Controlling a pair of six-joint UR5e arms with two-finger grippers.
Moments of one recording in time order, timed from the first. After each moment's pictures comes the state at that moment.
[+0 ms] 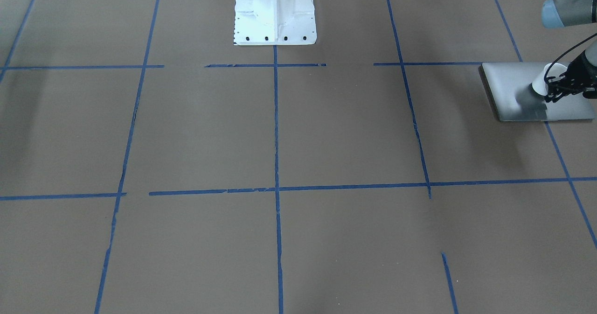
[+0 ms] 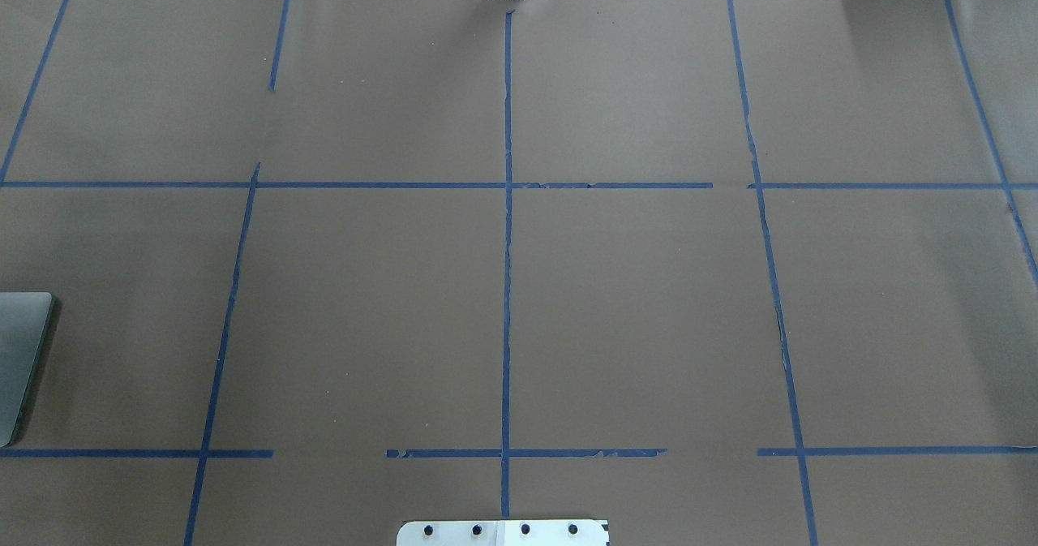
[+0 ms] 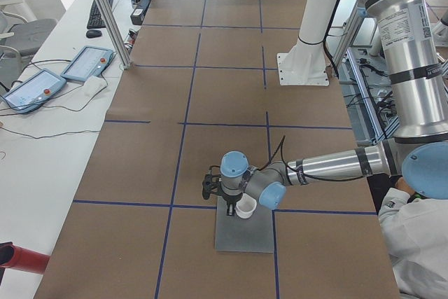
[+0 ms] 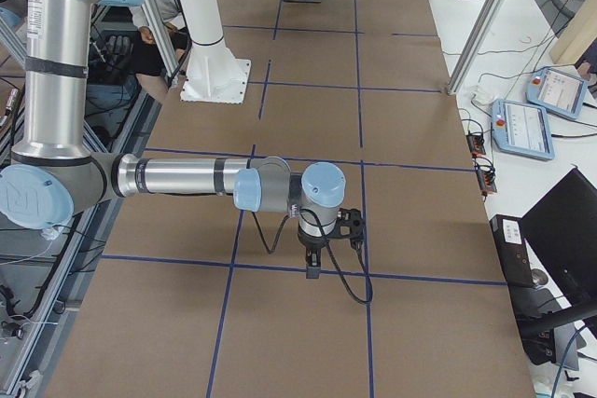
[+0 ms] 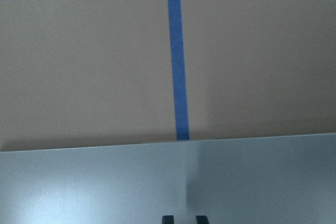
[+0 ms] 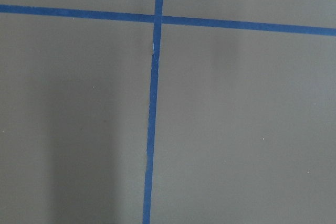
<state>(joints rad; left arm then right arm) -1.14 -1.29 -1.52 -2.29 -2.21 -0.51 1.54 -1.71 1.75 -1.64 2.28 -0.05</state>
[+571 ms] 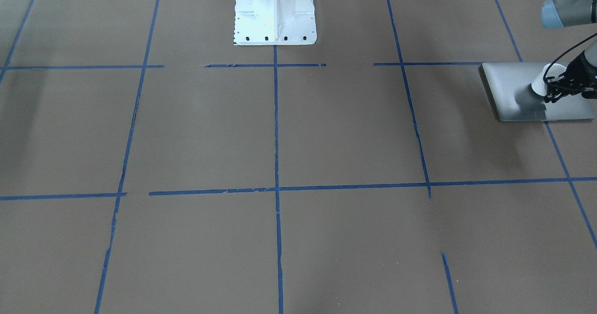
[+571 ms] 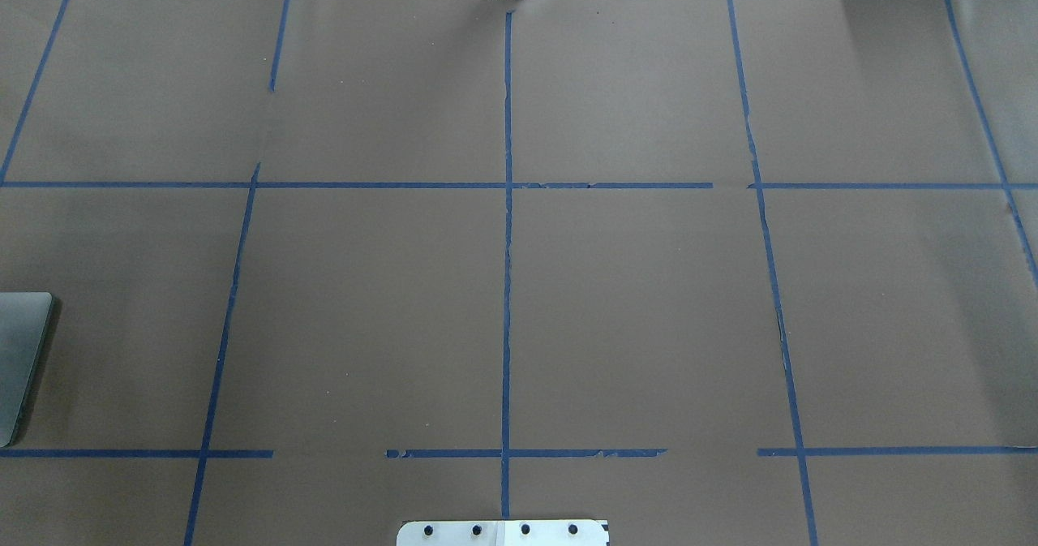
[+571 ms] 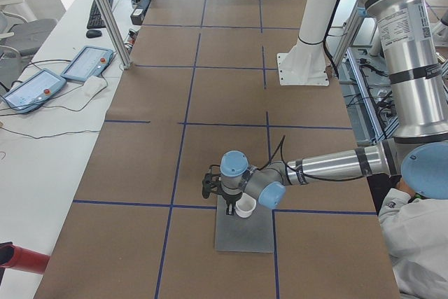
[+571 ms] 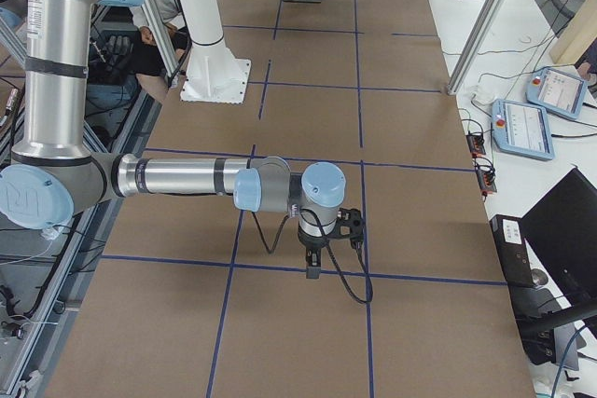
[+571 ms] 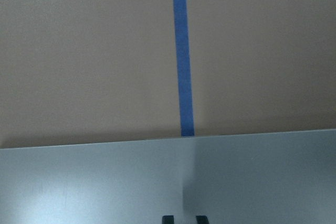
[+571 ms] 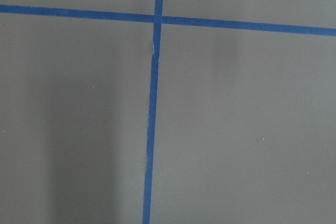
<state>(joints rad) -1.14 -1.29 -1.52 -2.30 -2.22 -0.50 1.54 -1.71 1.75 -1.64 2.28 -0.05</state>
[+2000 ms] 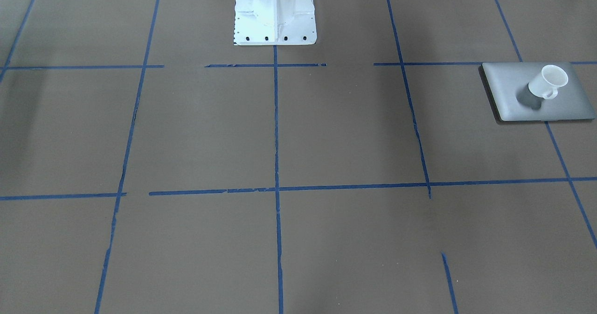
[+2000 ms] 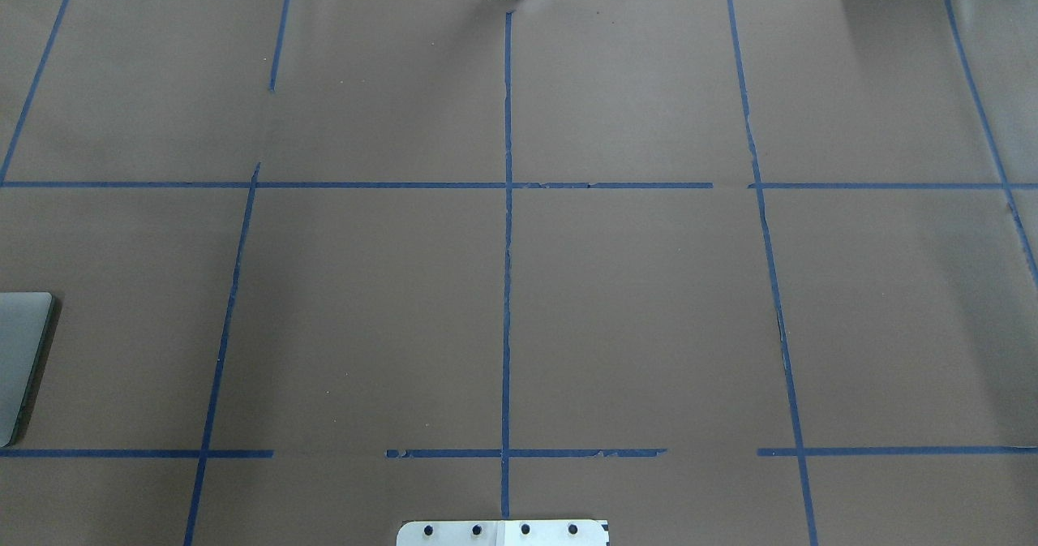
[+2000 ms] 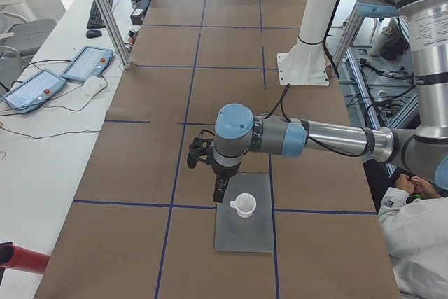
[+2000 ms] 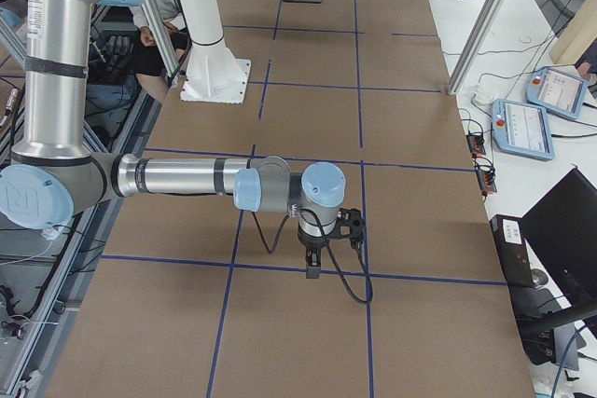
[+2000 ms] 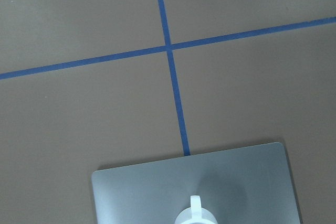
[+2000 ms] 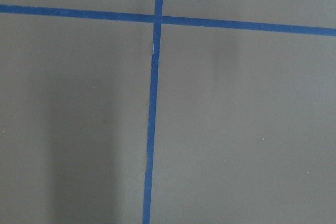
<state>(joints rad) -1.62 -1.30 -1.95 -1.57 -2.30 0.11 1.54 -1.71 1.75 -1.64 2.28 -0.05</state>
